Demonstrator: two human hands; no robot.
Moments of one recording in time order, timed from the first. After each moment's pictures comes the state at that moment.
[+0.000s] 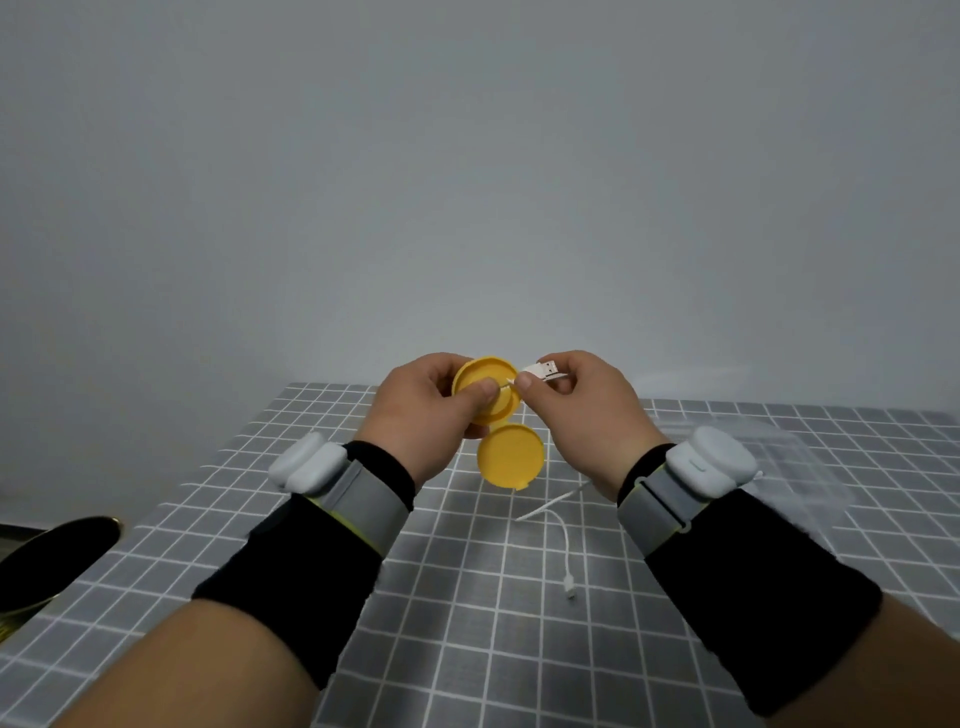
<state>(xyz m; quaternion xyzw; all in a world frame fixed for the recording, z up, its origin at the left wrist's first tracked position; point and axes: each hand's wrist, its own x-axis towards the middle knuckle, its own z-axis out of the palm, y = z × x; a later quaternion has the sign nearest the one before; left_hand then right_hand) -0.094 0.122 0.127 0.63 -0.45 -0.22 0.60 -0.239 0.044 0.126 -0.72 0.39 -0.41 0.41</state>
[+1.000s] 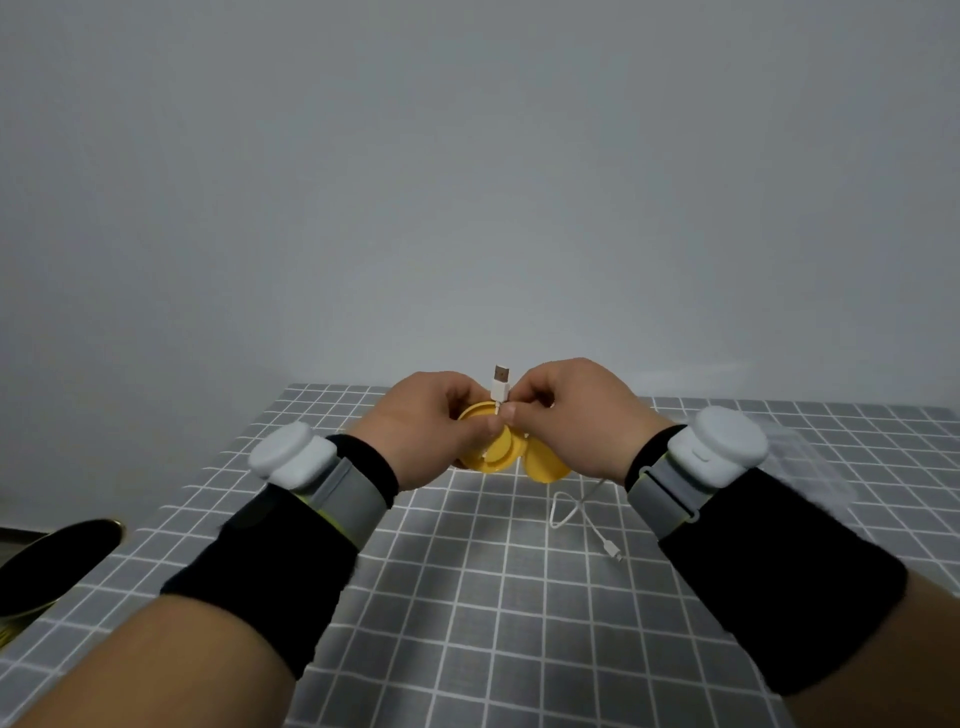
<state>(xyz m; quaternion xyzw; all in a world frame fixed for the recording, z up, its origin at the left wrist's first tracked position) -0.085 0.134 0.137 0.69 -0.57 -0.20 0.40 -0.245 0.047 0.144 -0.87 0.36 -0.24 0.25</state>
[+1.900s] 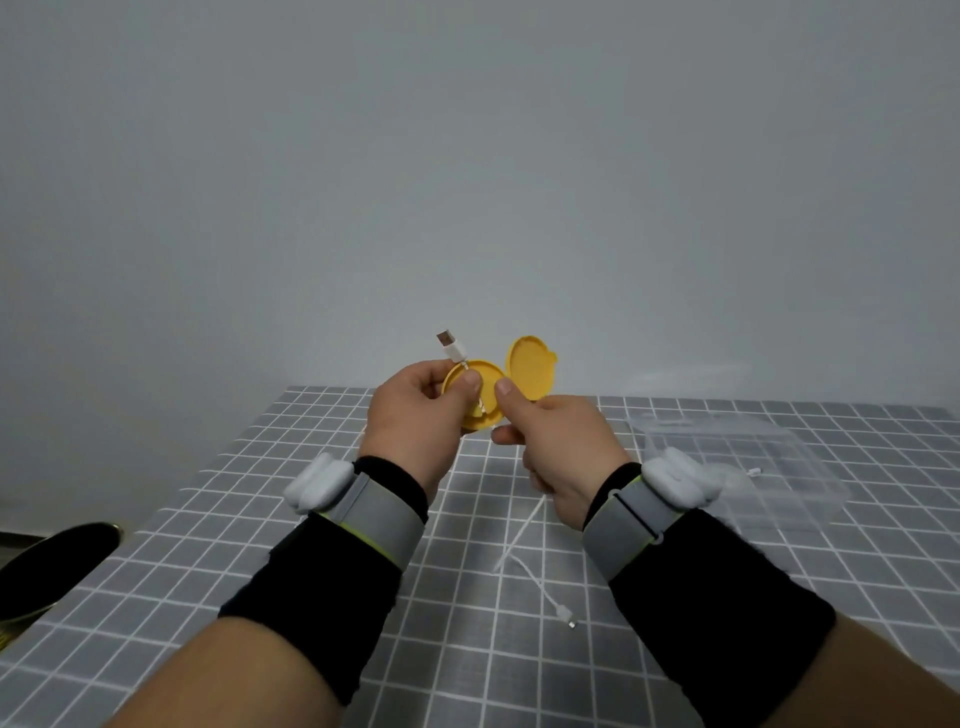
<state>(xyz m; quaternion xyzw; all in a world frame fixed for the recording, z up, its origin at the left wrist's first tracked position) -0.104 0.118 0.119 0.61 -0.35 -0.21 0.68 -0.221 0.065 0.113 -0.57 0.42 -0.38 0.59</state>
